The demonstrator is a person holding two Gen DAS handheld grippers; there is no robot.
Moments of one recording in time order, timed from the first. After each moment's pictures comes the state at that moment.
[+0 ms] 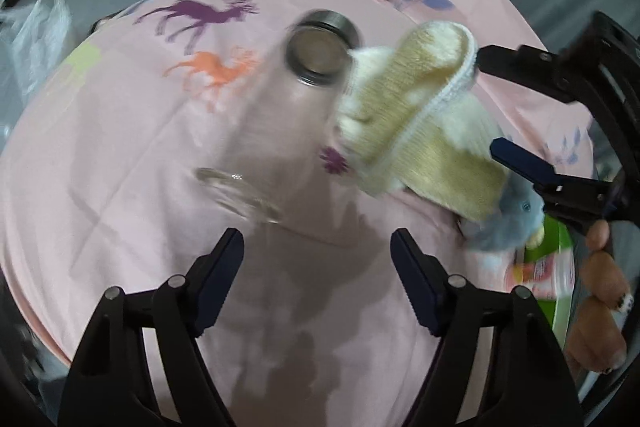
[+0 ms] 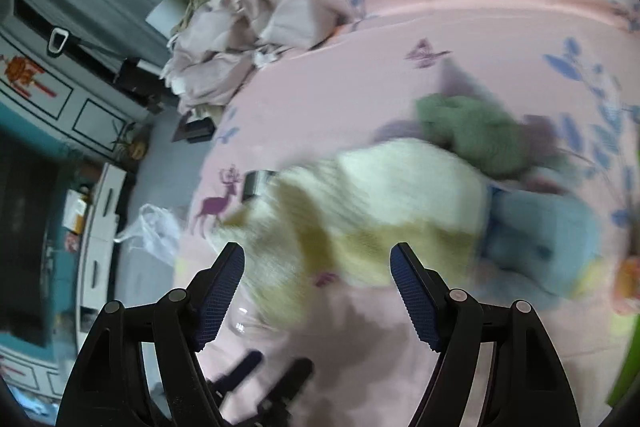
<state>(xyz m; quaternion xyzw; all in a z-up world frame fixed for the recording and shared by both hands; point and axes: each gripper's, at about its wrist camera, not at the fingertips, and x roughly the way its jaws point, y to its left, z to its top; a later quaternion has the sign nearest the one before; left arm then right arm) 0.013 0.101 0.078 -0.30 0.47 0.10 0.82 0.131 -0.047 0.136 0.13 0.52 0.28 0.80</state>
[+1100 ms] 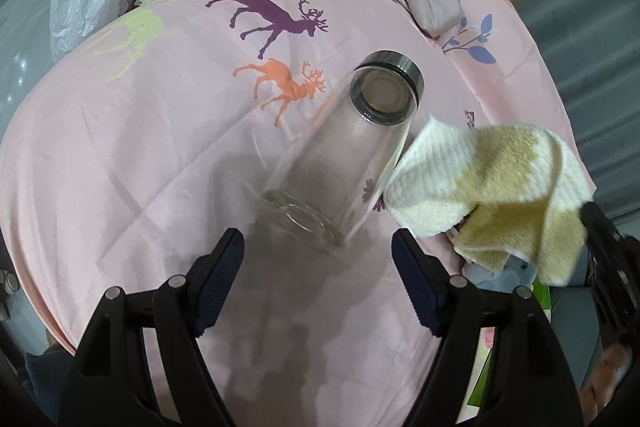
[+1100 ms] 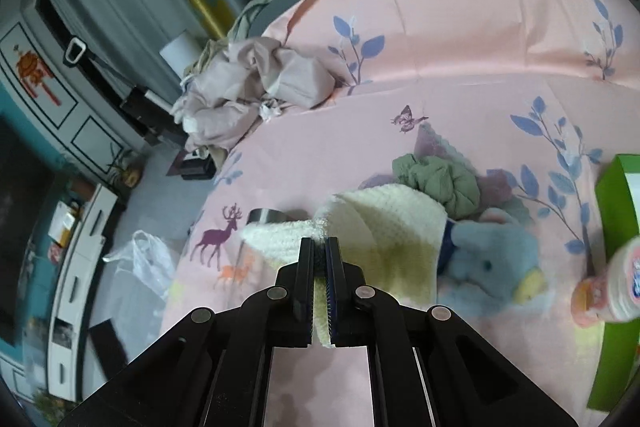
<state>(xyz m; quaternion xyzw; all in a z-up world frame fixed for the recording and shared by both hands) -0.001 0.136 0.080 -0.38 0.45 0.14 0.80 0.090 -0.086 0.185 0.12 0.42 0.27 0.86</state>
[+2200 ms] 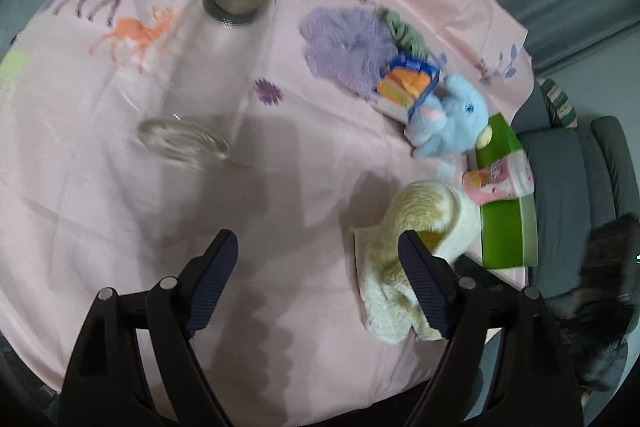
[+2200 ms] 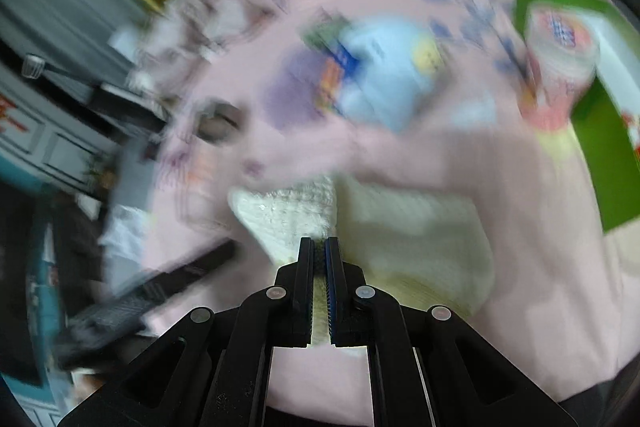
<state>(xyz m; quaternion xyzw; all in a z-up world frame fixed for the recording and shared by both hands) 0.006 0.091 0.072 -0.26 0.54 -0.11 0.80 0.016 -0.146 0.084 0.14 0.53 0.19 0.82</state>
